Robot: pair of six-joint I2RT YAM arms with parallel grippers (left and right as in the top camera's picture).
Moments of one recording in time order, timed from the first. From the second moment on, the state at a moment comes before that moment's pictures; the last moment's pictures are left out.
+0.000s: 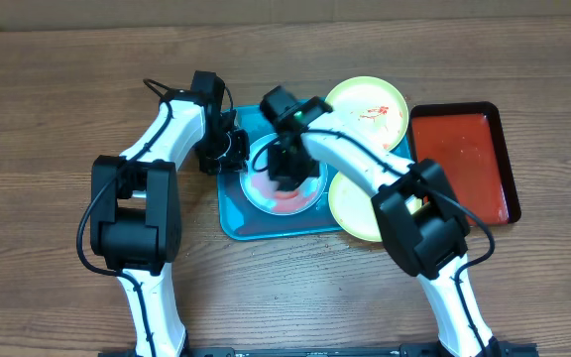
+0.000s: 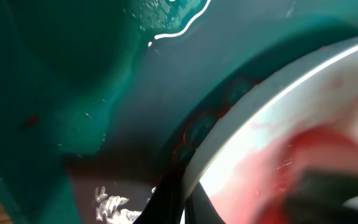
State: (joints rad) left arm -0.14 2.15 1.53 -0.94 0.35 -0.26; right arm 0.67 2.31 1.84 -0.98 -0.21 0.62
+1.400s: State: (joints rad) left arm -0.06 2.16 1.52 -1.00 0.47 -0.27; right arm 0.60 2.32 1.85 -0.63 -0.07 0.42
